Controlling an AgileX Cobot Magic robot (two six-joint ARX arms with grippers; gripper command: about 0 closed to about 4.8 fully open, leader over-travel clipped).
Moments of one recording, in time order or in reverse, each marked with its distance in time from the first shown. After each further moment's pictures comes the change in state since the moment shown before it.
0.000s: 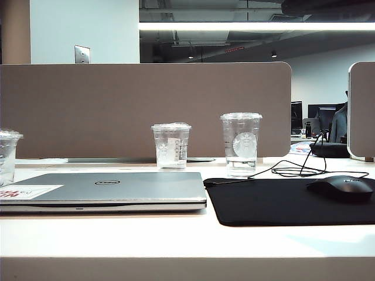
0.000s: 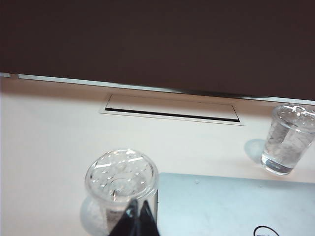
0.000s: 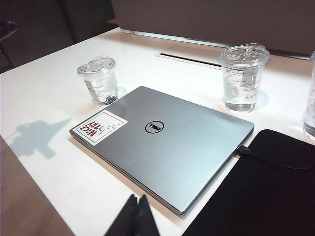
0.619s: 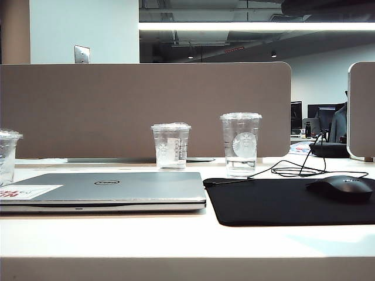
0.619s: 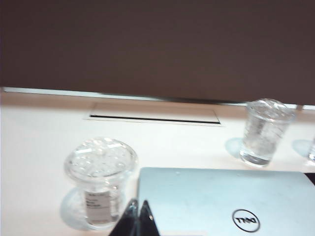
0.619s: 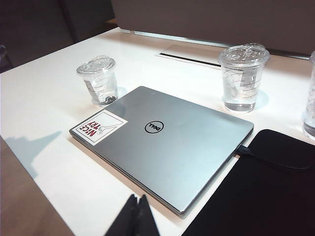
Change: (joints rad) left arm -0.115 -0.303 -0.220 0.015 -0.067 0.000; right arm 0.000 0.000 0.000 0.000 0.000 0.000
